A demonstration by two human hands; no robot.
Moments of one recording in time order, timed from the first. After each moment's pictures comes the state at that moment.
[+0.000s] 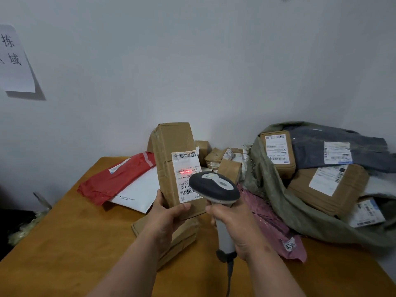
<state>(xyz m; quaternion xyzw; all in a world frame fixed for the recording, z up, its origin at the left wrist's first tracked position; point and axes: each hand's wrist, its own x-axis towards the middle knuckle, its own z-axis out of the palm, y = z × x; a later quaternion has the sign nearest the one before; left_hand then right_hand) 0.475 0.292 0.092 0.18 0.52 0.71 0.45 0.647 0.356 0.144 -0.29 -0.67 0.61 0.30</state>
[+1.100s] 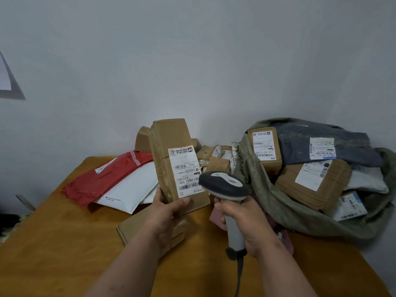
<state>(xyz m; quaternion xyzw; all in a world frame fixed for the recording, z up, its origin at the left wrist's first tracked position) 0.502 0.322 0.097 0.15 0.50 0.71 0.47 0.688 0.383 0.149 -0.35 -0.62 0.63 0.32</state>
